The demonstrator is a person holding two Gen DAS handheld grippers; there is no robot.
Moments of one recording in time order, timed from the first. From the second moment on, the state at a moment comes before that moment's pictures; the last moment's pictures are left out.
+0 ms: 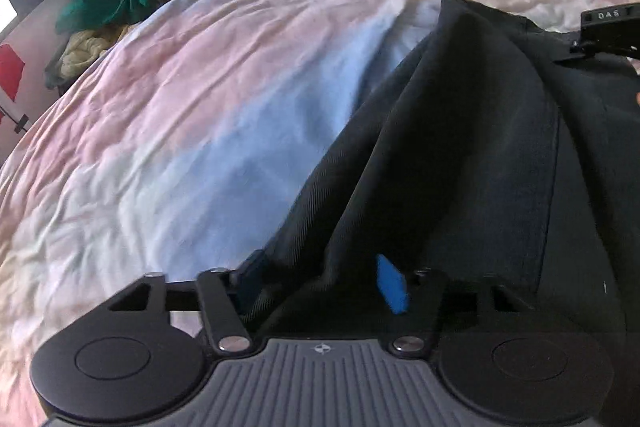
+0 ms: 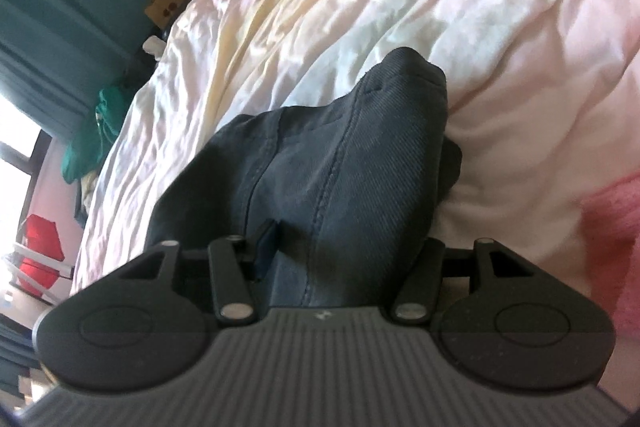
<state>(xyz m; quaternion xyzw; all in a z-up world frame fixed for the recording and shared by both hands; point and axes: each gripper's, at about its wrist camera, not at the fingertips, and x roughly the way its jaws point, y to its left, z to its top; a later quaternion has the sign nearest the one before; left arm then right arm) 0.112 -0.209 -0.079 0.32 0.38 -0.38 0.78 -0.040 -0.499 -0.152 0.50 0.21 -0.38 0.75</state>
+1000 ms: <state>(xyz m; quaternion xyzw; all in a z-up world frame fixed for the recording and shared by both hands) 0.057 -0.116 -0.023 0.16 0.35 -0.18 0.91 -0.061 -0.546 -0.165 0.67 0.20 -0.14 0.70</state>
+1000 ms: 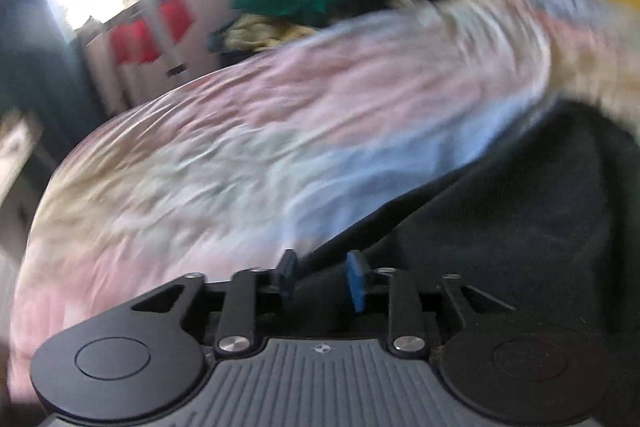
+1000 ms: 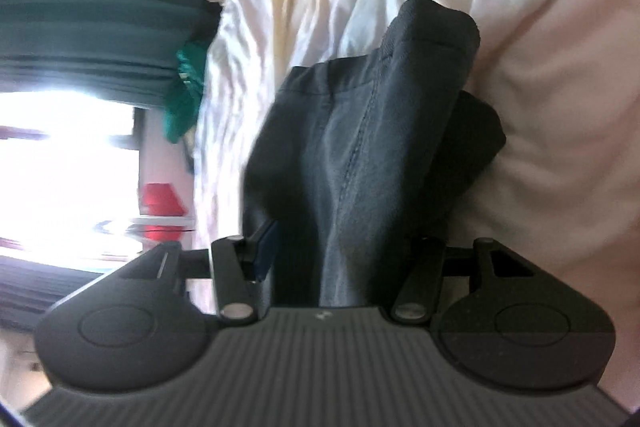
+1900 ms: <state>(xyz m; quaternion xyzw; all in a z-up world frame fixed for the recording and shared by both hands) -0.045 0.036 -0.056 -0.02 0.36 -0.02 0.93 -0.020 -0.493 -0.082 0.39 0.17 -0.17 0.89</state>
